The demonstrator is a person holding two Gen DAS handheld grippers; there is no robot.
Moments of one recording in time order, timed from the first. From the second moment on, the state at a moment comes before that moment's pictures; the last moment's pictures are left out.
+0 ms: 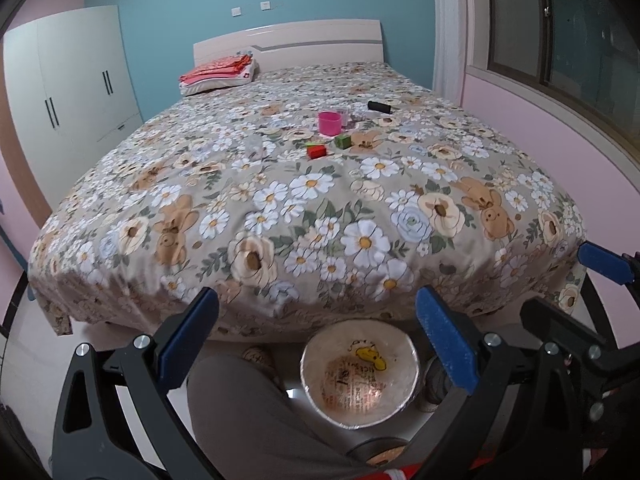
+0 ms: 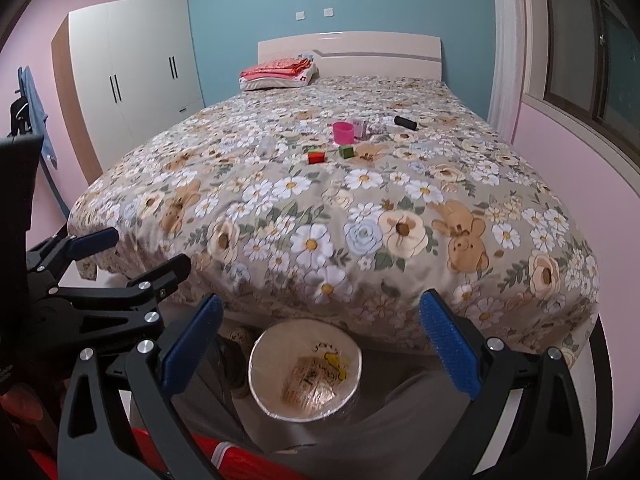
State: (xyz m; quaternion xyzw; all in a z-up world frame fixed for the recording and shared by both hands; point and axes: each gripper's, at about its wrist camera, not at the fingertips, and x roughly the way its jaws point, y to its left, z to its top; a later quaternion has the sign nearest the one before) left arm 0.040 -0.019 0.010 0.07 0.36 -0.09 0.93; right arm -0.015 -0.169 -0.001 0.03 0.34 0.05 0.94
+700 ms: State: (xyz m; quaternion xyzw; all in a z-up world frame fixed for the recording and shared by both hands) left arm 0.268 -0.037 -0.007 -0.01 0.40 -0.07 0.91; right arm 0.183 -0.234 -0.011 0.03 0.35 0.03 0.93
